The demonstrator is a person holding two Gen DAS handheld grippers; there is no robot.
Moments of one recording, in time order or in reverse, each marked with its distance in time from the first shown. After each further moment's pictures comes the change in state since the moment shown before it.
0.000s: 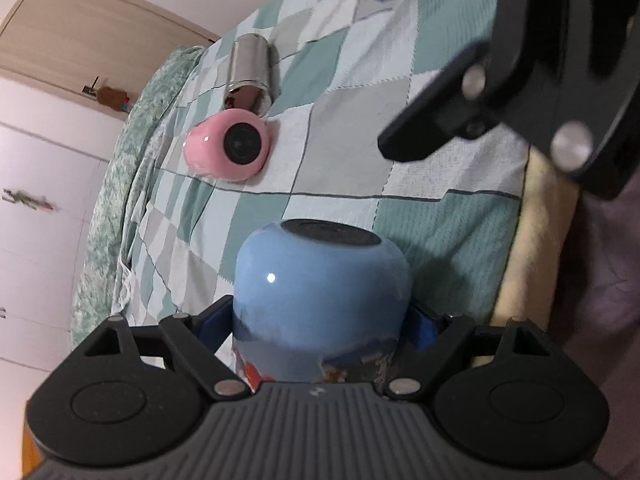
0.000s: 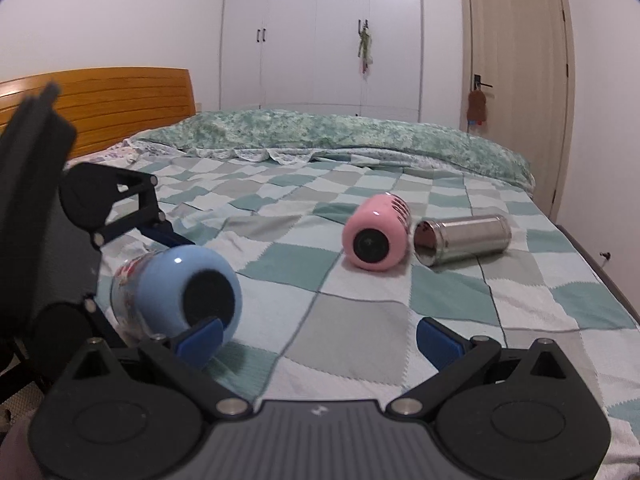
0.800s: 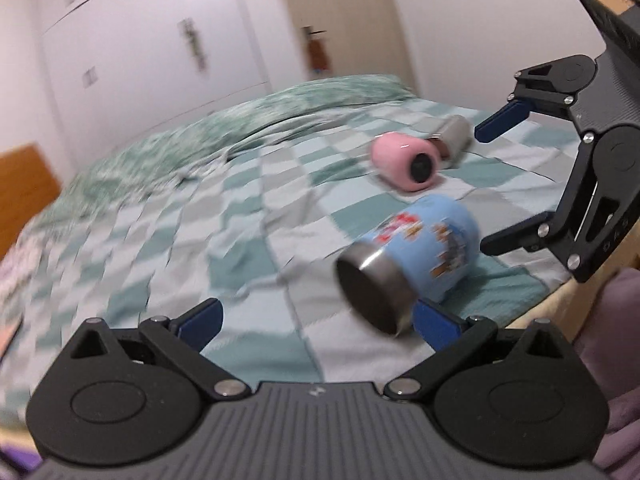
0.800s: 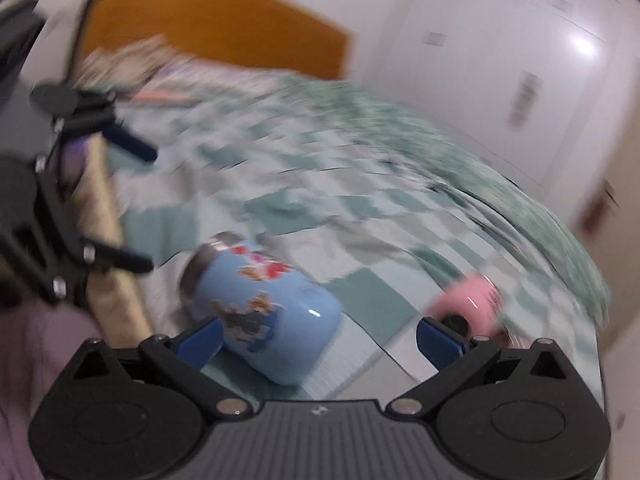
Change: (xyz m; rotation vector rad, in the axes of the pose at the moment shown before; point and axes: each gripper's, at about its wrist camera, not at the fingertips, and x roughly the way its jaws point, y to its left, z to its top) left arm -0.092 0.030 -0.133 -0.926 -0.182 0.116; right arm 0.024 0.067 0.050 -0.594 0.065 0.232
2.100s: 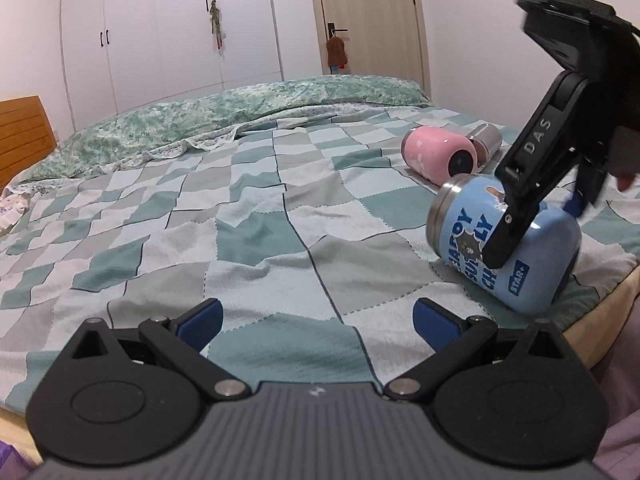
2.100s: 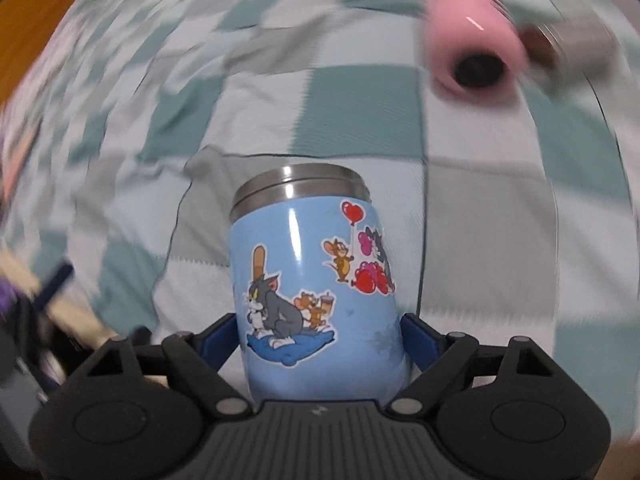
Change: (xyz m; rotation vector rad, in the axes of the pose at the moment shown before) left arm 0.038 0.056 -0.025 -0.109 -0.012 -0.062; right arm 0.095 -0.061 0.007 1.004 0.671 0.148
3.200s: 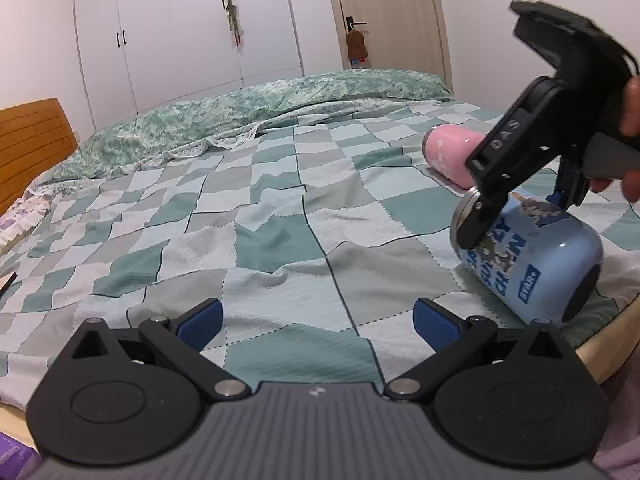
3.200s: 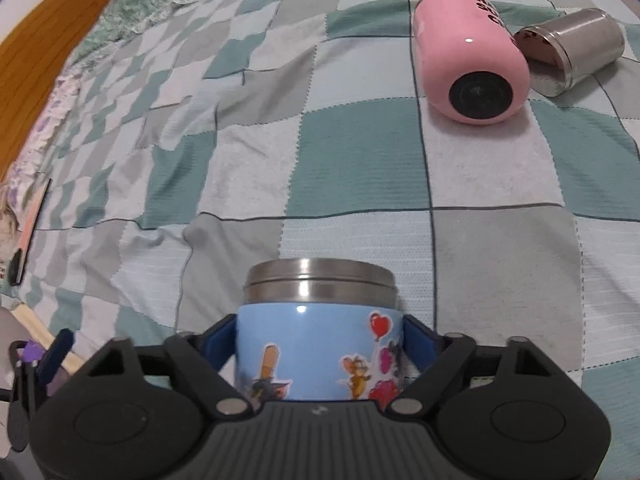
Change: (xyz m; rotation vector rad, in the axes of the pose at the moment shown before) left arm 0.004 -0.005 0.012 -0.001 0.028 0.084; right arm 0.015 -0.013 0.033 0.017 -0.095 0.076
